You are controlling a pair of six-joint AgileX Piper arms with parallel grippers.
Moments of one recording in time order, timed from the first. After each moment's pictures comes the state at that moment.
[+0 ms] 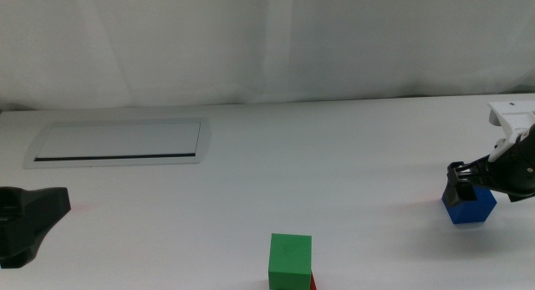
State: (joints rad) left arm -0.15 0.61 -0.74 -0.08 0.85 -0.13; right arm 0.12 1.69 -1.00 0.10 0.72 -0.13
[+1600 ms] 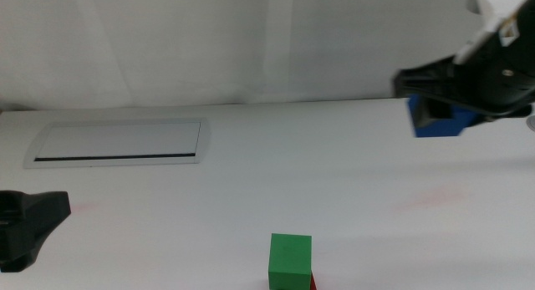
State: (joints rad) left arm -0.15 0.61 -0.74 -0.08 0.86 -0.12; right arm 0.58 1.46 -1.42 -0.14 1.20 0.48
